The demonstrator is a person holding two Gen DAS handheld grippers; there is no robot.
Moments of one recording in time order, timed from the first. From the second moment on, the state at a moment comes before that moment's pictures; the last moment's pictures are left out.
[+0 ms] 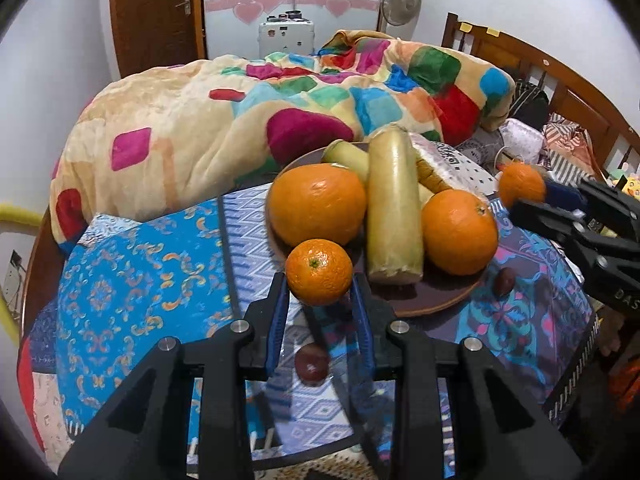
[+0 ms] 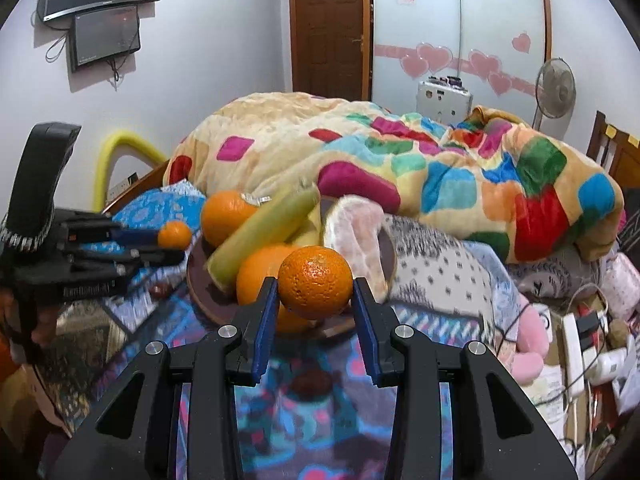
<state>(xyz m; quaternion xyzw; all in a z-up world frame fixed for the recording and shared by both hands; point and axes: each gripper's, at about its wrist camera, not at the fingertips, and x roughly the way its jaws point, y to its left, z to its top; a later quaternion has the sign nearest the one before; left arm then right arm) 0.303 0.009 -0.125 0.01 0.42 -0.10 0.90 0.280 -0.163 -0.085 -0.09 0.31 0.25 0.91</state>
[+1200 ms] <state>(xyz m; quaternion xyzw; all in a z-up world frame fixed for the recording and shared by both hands) 0.272 0.026 -0.105 -0.01 0.40 -0.08 0.91 0.263 -0.165 -0.079 -0.12 0.32 0.23 0.91</state>
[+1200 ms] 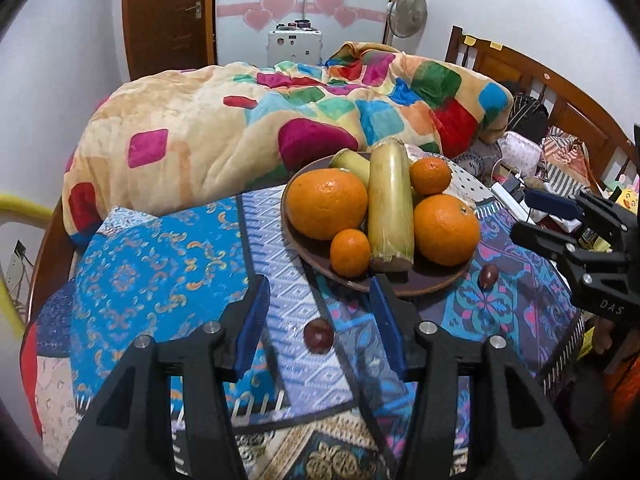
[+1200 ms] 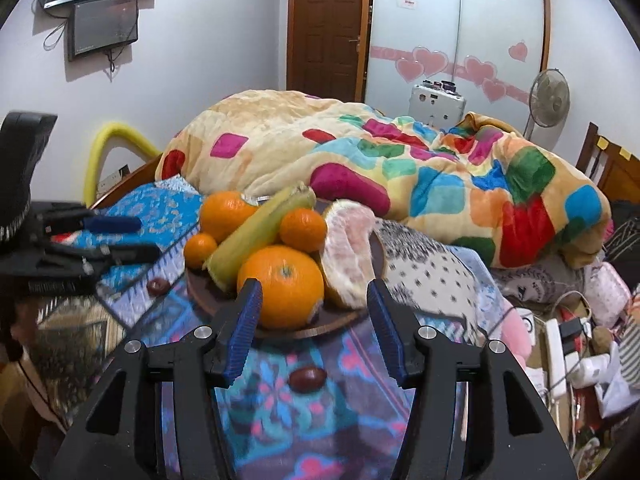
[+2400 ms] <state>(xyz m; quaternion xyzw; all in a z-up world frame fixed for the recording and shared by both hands) 0.273 0.016 -0.156 0.04 0.44 -0.10 0.89 0.270 -0.171 -0.137 -0.13 0.40 0.26 0.87</state>
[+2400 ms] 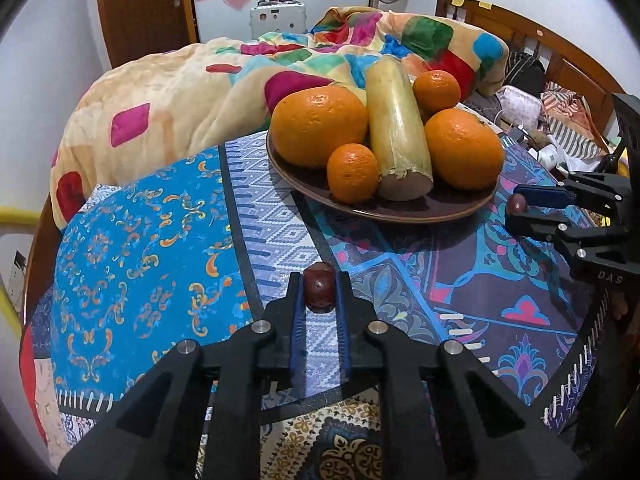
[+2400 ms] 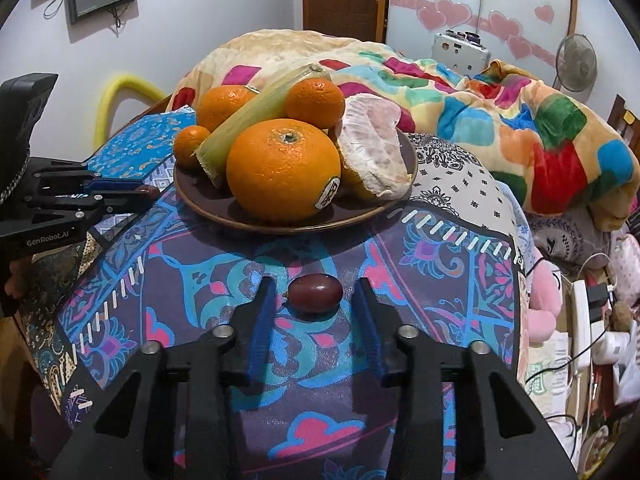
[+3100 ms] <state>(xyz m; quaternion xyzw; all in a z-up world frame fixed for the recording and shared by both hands) 0.269 0.018 -0.113 0.01 0.39 -0.11 0.91 0.261 -0.181 -0.095 -0.10 0.34 0.26 0.90</state>
